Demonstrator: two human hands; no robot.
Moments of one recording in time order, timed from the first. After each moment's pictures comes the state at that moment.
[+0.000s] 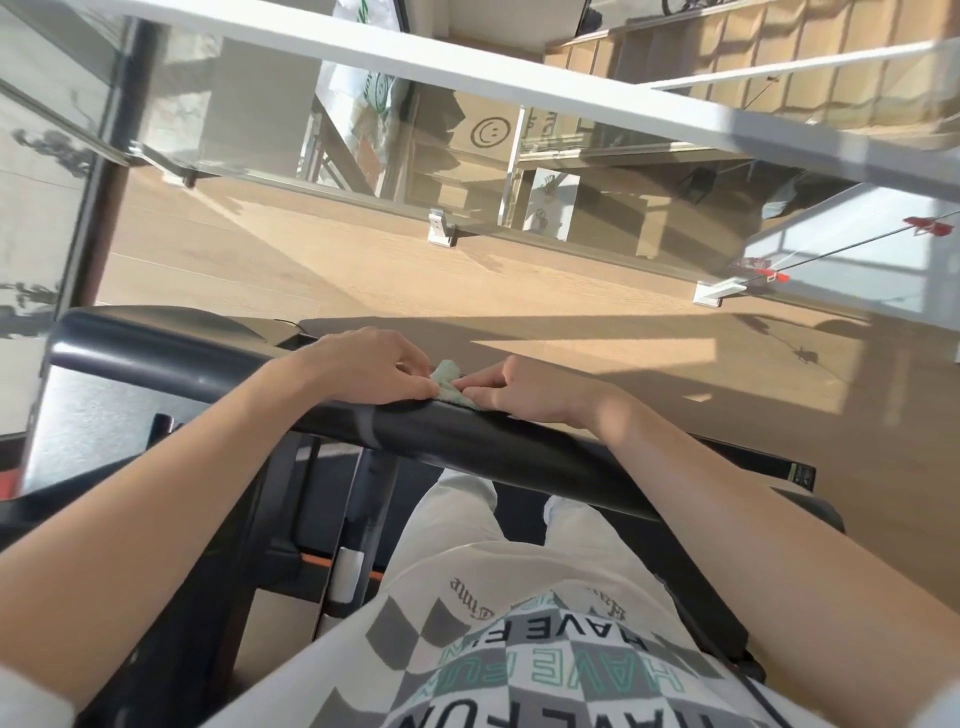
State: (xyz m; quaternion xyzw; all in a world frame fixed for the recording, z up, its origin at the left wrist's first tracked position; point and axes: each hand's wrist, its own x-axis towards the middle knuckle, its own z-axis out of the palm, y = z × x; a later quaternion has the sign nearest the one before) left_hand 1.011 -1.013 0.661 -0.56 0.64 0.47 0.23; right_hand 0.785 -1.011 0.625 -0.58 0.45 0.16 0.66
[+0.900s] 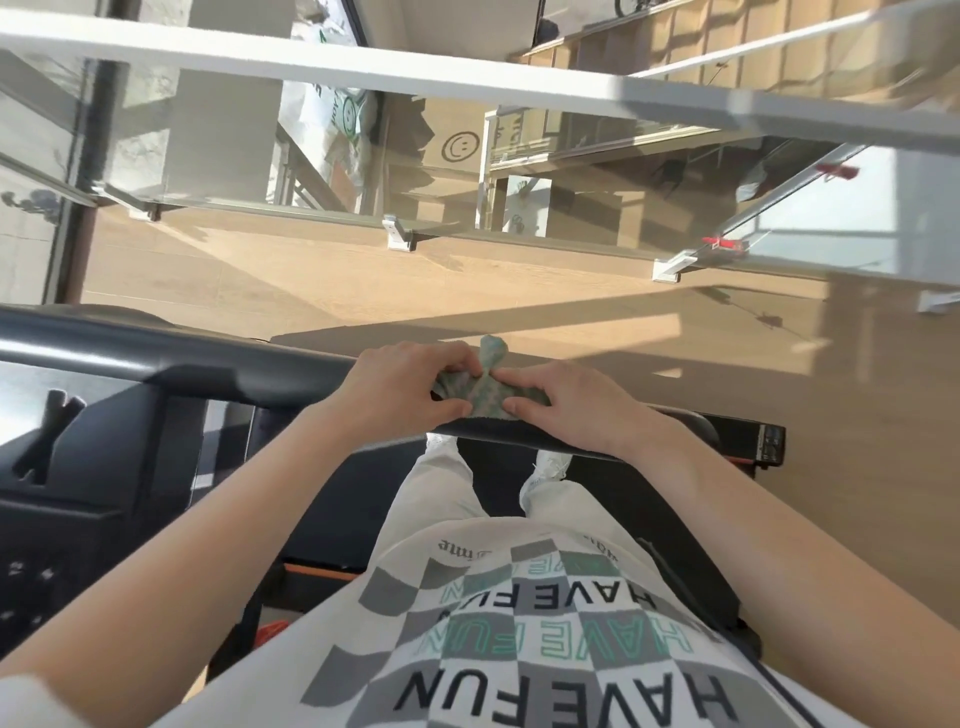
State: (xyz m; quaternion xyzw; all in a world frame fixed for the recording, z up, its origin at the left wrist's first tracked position) left_hand 0.854 -0.939 0.669 -0.54 0.74 0.38 0.10; right_hand 0.619 -0.930 0.661 -0.71 0.51 0.09 0.47
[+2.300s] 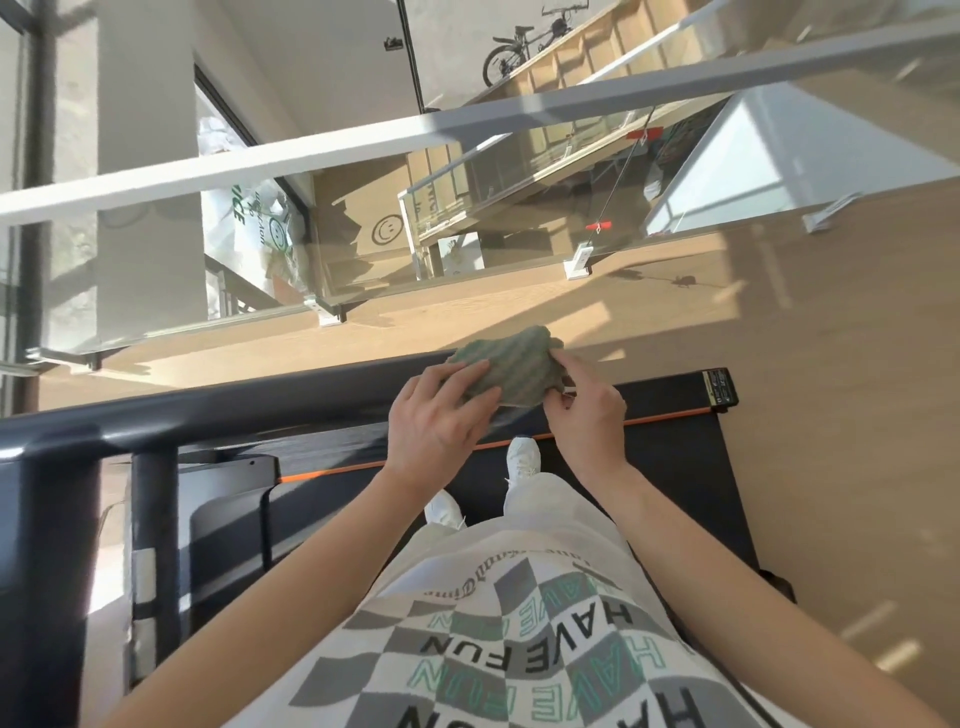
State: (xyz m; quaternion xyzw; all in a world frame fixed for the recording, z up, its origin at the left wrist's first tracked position) left_hand 0.687 -0.826 0.606 -0.38 0.89 0.03 -0.25; right_hand 0.496 -0.770 0.600 -0.49 0.77 -0.33 0.23
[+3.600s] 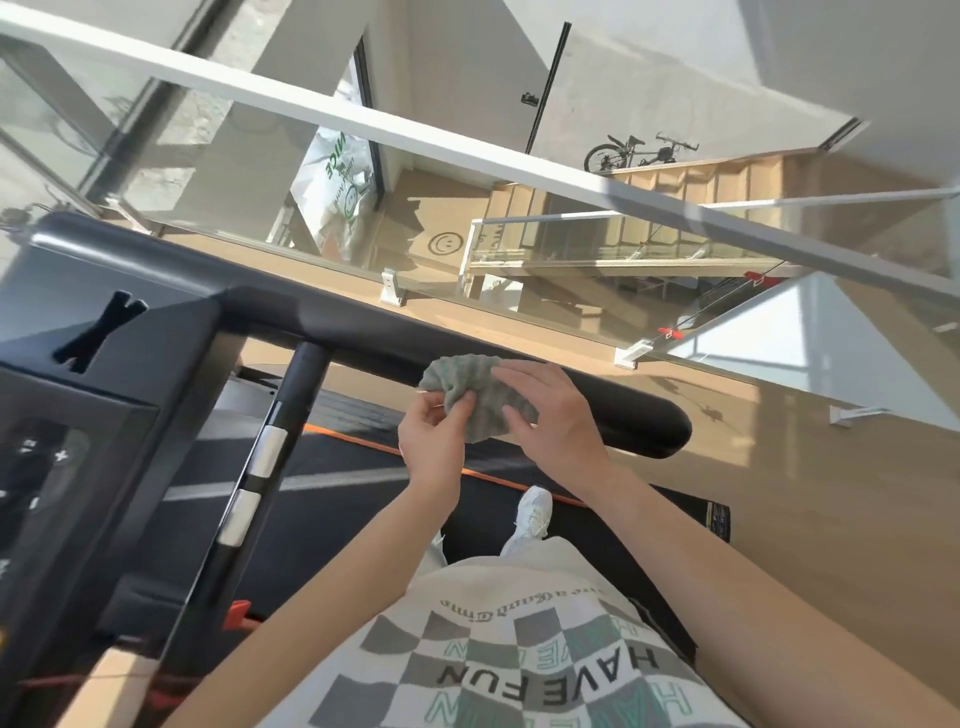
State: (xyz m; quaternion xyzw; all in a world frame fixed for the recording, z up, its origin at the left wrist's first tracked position) left_hand 0.806 -0.790 0.620 -0.71 0.10 0.51 -0.47; right_hand 0.662 -0.826 0.643 -0.79 0.52 -0.23 0.23
